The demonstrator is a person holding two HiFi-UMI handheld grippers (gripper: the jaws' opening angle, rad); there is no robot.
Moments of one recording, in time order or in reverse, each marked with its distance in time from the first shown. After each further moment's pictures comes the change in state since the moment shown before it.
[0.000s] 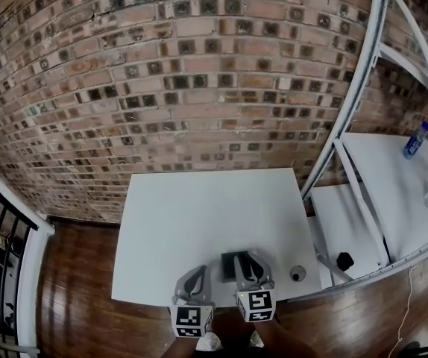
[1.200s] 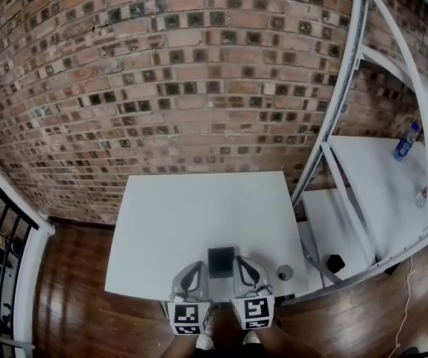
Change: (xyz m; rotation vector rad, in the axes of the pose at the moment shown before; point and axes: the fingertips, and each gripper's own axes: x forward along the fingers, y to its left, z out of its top) left arm -0.009 -0.043 0.026 0.016 -0.077 0.059; right arm -0.060 -0.011 0.047 -0.074 -0.075 0.036
